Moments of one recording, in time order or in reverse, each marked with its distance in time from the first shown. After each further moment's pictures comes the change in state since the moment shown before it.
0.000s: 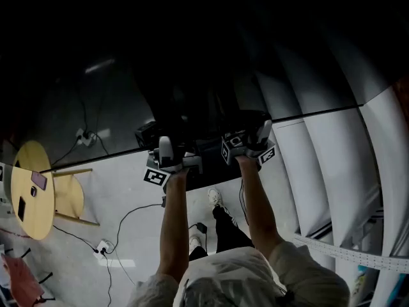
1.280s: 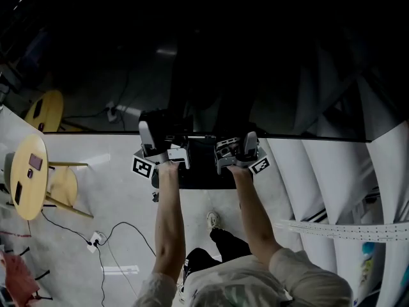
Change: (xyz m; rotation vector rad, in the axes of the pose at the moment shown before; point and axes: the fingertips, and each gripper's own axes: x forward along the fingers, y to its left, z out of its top) left arm -0.056 -0.124 -0.063 -0.210 -0.089 0.060; right arm -0.315 0.124 -0.024 -0.447 0.083 1.563
